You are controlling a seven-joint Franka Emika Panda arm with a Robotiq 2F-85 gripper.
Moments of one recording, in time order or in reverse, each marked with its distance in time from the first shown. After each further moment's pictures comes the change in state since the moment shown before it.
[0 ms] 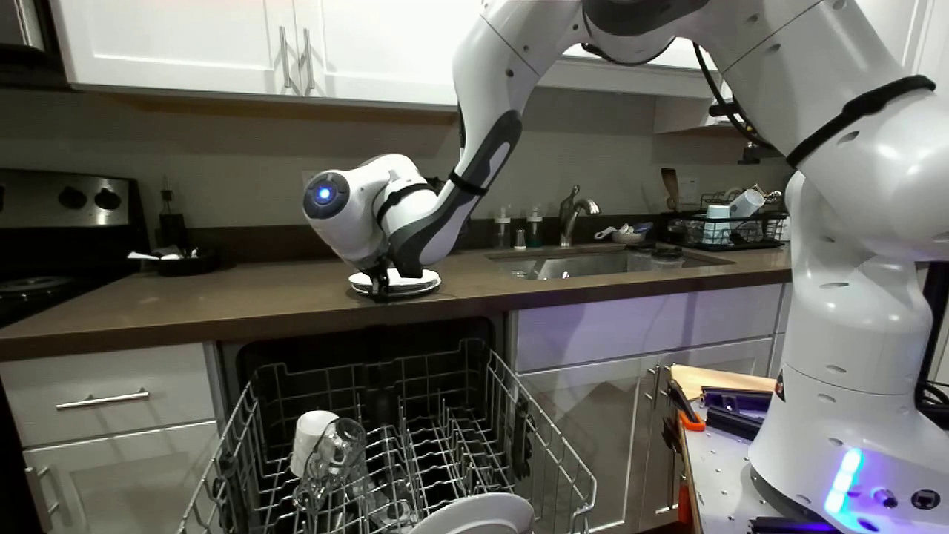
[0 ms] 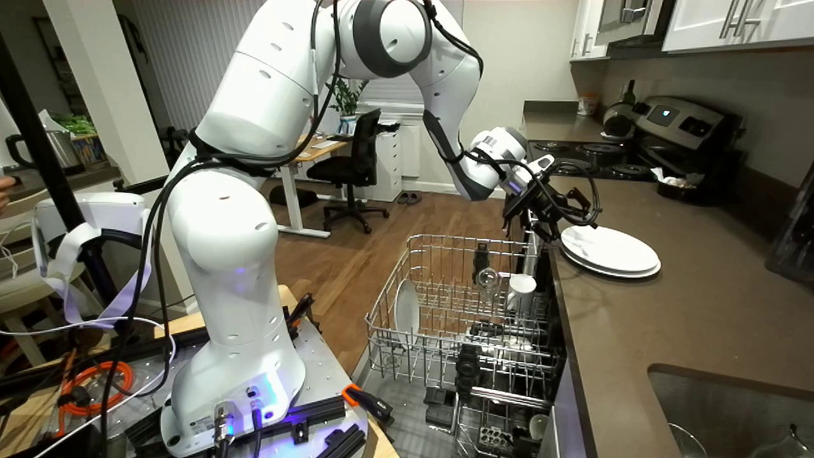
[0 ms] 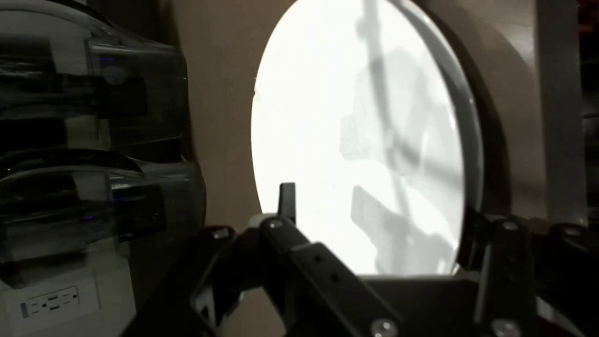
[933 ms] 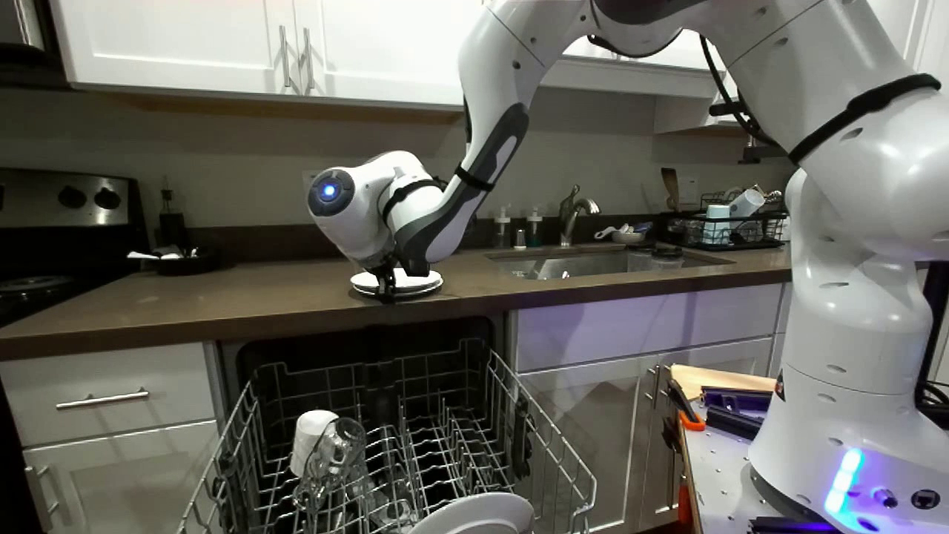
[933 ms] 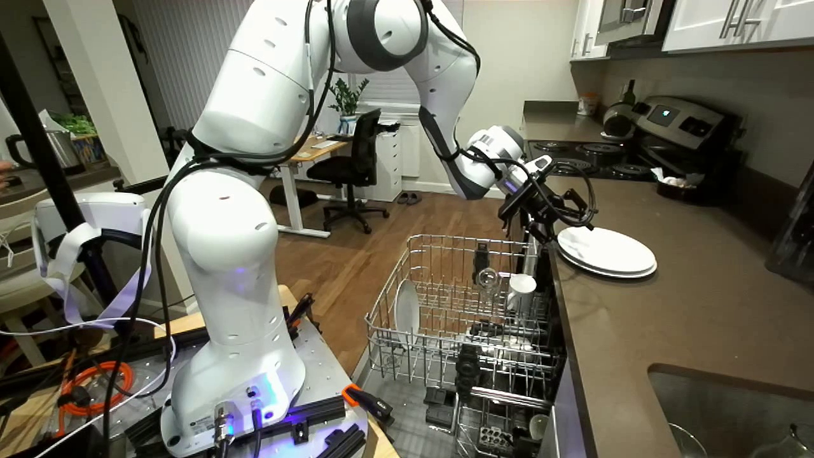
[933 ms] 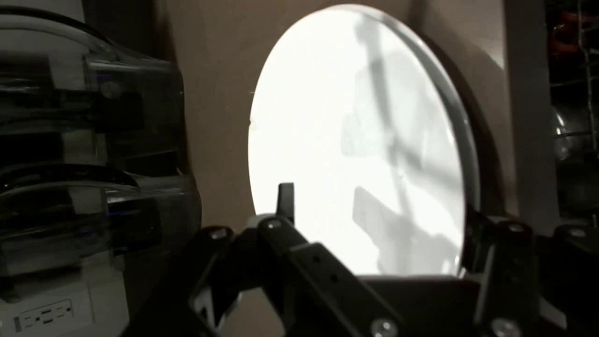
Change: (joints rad) arm 0.000 -0.036 0.003 -0.051 0.014 -0.011 -0.002
